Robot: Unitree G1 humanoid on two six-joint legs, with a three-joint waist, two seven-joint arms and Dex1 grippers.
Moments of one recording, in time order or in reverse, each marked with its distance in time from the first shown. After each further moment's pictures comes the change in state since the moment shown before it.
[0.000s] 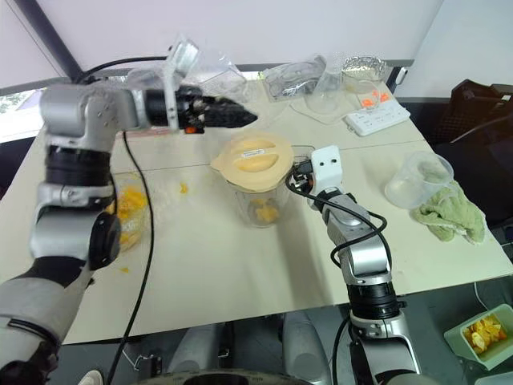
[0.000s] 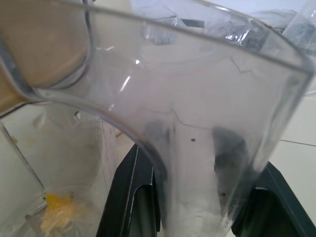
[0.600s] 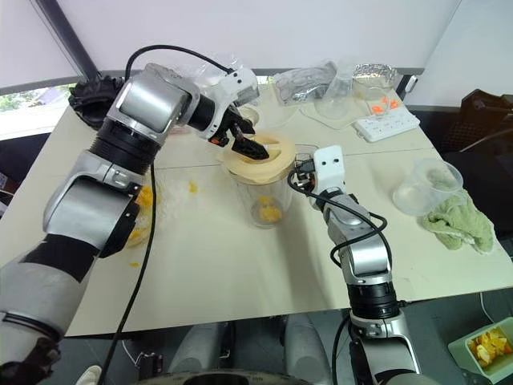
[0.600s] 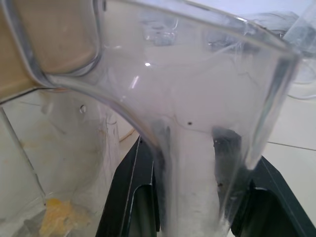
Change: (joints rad) left arm -0.282 -0.171 -0.319 0.370 0.378 -0.108 -0.042; right arm 0.002 0.012 0.010 -0.009 -0.009 0.026 -0.041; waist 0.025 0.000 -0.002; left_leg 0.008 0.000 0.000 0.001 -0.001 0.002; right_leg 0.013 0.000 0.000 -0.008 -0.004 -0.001
